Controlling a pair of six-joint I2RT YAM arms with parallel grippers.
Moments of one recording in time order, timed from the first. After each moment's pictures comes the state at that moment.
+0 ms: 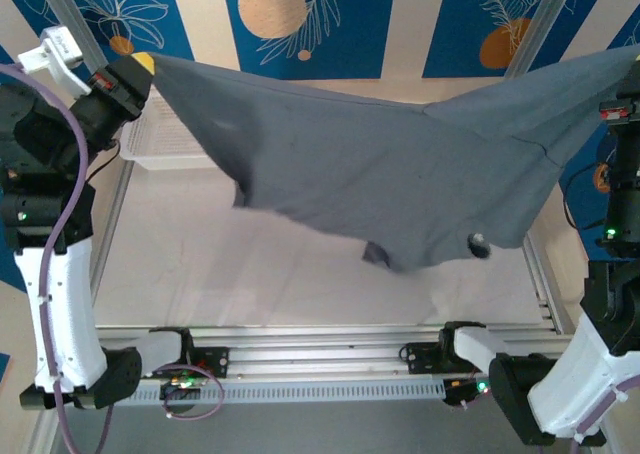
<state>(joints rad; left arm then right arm) 0.00 1.16 1.94 -0.60 0.43 -0.71 -0.04 1.11 2.35 -0.76 0.19 0.70</state>
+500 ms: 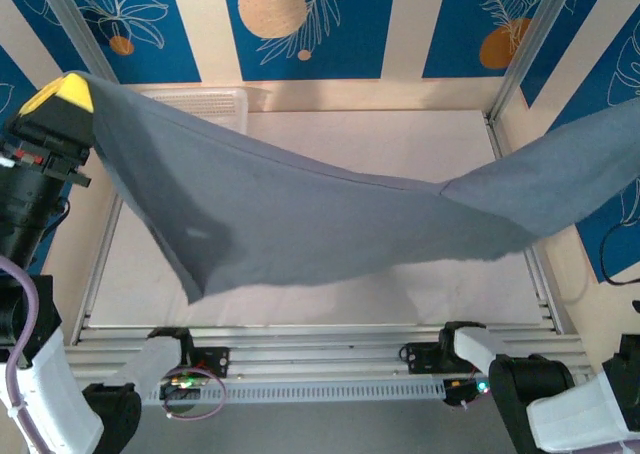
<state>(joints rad) 0.00 0.97 1.99 -0.53 0.41 -0.62 -0.04 1.10 2.54 -0.75 0.12 0.68</state>
